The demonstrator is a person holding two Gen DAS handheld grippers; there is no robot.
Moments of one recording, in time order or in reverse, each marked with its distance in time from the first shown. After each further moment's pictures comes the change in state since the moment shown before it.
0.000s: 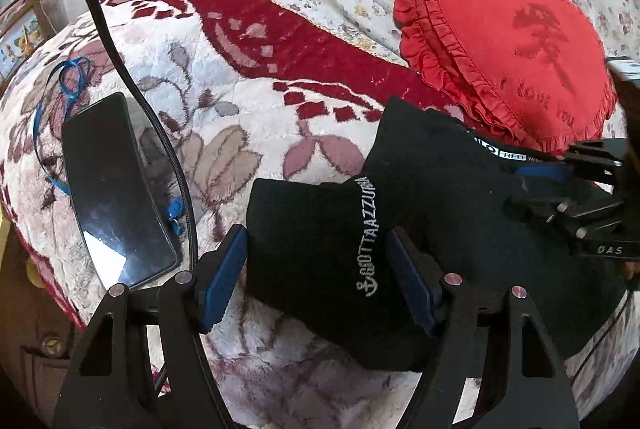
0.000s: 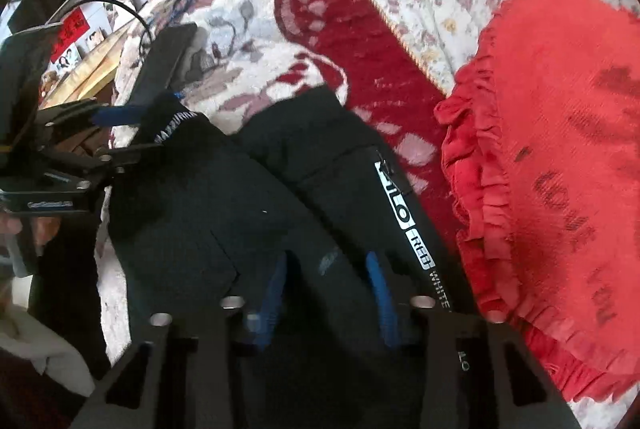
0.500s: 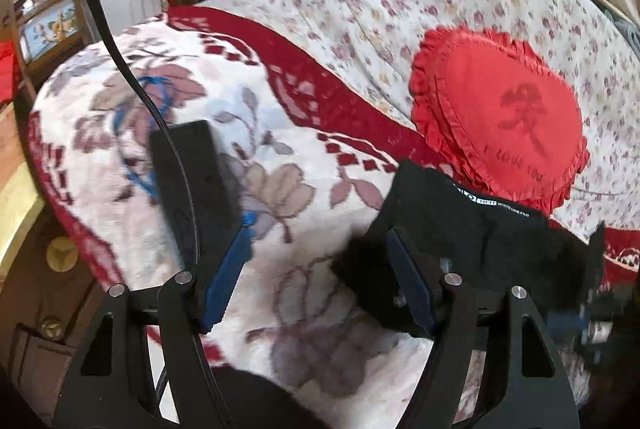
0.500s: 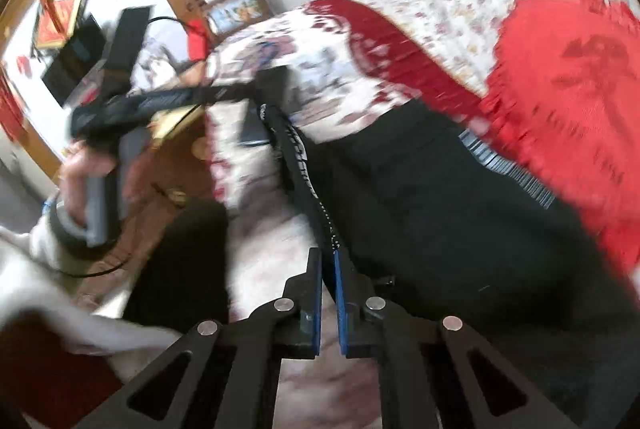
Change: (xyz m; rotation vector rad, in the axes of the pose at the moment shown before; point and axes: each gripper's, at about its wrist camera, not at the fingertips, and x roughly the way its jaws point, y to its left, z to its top) left arm -0.095 0.054 -0.010 -0.122 -0.151 -0.027; right arm -0.081 0.113 -0.089 0.143 -0.139 0.248
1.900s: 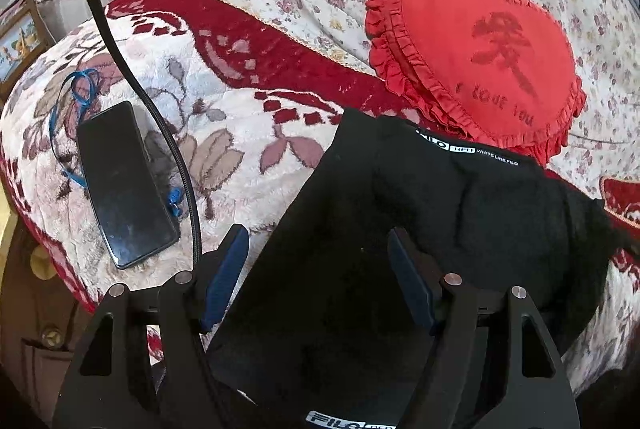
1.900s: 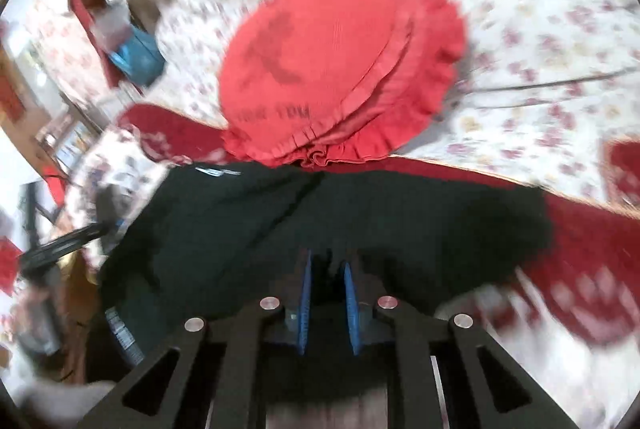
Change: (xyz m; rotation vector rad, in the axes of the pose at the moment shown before) left arm 0.045 -0.073 -0.014 0.116 0.142 -0.017; right arm -0.173 -0.109 -0.088 0.488 -0.264 -0.476
